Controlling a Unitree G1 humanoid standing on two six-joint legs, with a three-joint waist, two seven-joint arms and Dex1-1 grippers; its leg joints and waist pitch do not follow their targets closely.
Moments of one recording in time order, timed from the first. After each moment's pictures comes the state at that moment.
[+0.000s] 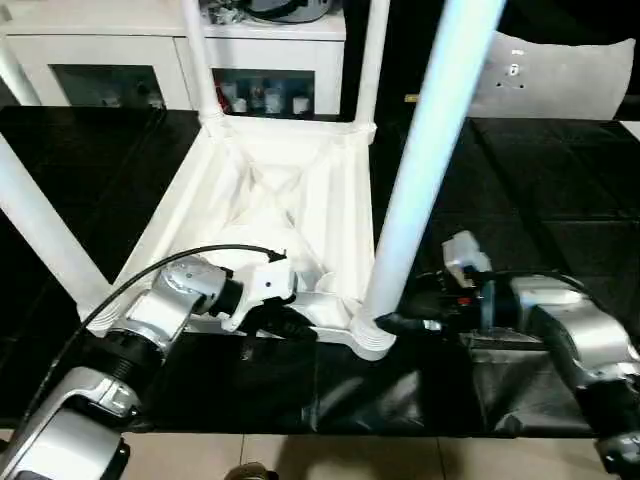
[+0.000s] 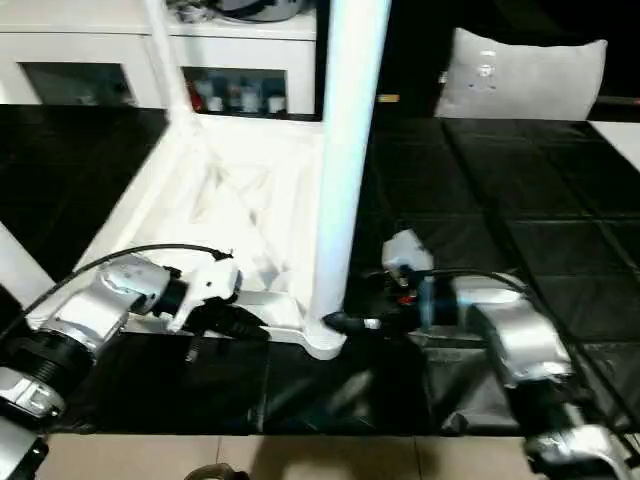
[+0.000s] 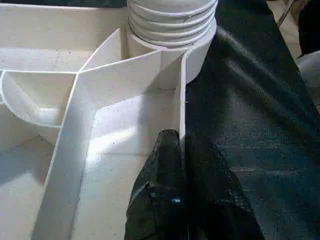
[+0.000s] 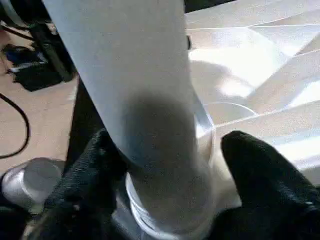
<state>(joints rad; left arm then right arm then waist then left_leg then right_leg) -0.60 0.42 -0.41 0.58 -0.05 -0.03 -1.37 -0.41 -0.51 0.17 0.30 0.35 0.30 1.32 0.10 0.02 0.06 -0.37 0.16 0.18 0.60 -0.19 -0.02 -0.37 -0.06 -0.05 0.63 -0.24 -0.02</state>
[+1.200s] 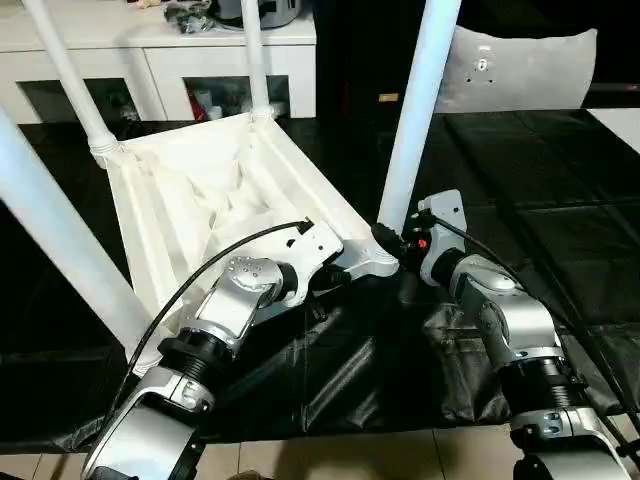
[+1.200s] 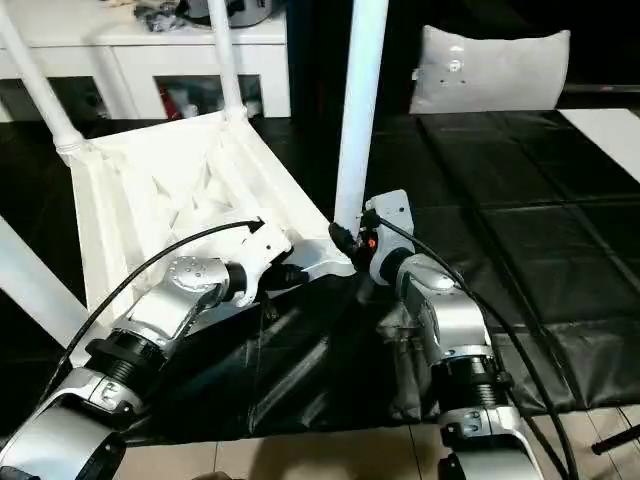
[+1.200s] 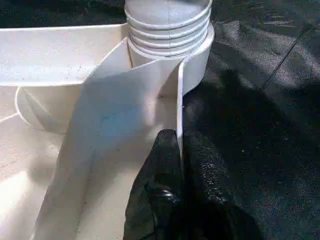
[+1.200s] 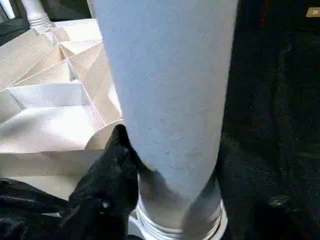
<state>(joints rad) -0.63 0.14 -0.29 0.61 0.07 0.26 -0.76 -0.48 -0.16 0.00 0.35 0.16 0.36 0.48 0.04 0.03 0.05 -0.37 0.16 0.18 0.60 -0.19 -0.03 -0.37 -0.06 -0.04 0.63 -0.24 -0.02</state>
